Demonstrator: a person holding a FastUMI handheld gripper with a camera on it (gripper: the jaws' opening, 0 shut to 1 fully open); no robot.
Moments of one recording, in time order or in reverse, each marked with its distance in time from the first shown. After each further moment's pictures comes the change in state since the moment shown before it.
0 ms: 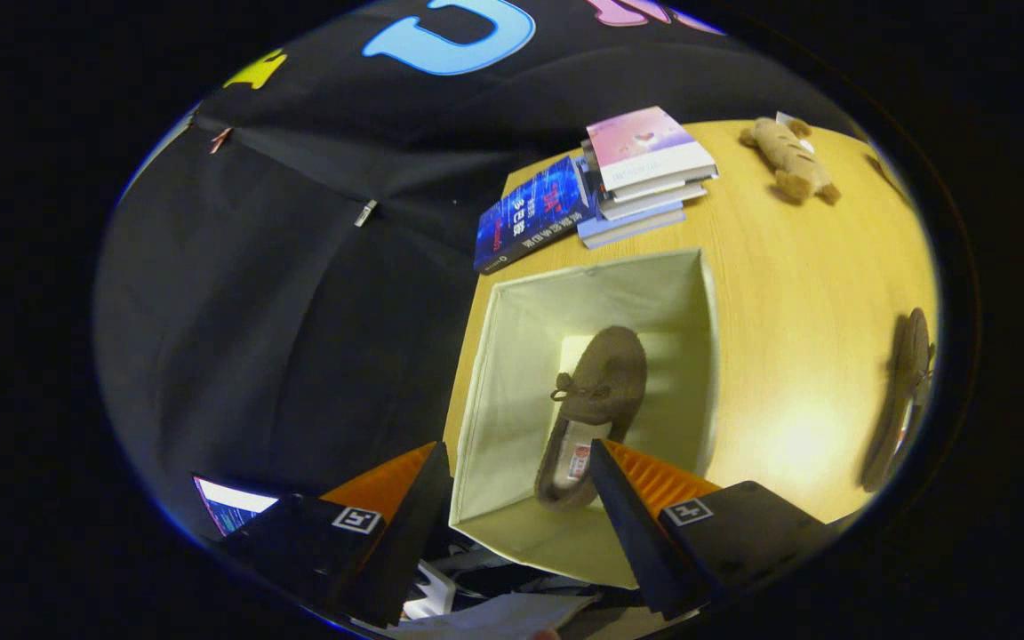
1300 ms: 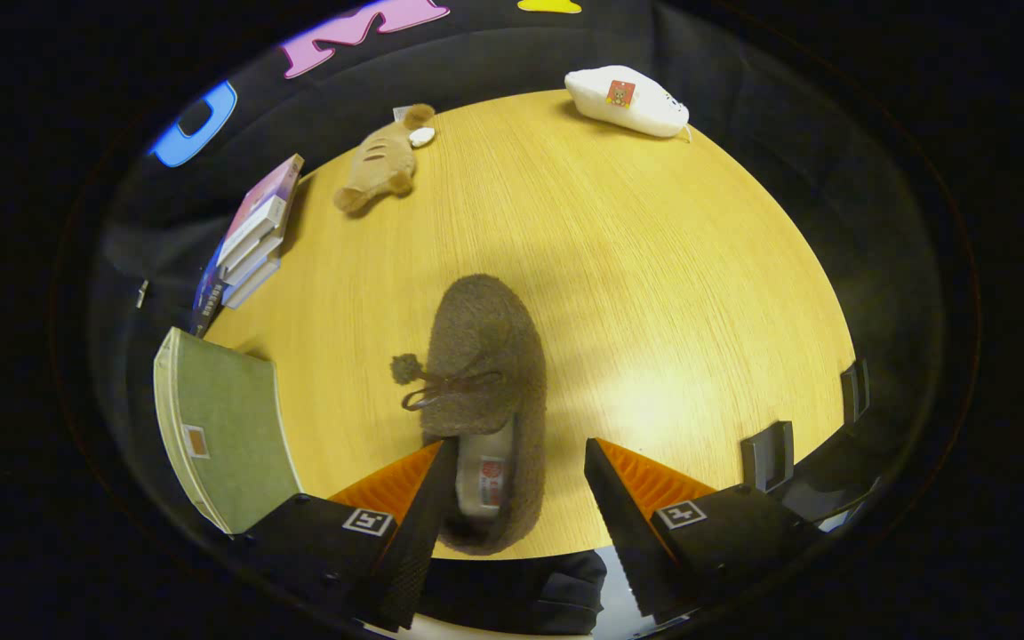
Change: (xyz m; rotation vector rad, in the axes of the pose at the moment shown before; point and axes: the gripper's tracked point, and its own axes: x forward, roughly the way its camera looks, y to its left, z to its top) arm -0.157 -0.422 -0.039 0.235 -0.017 -0.640
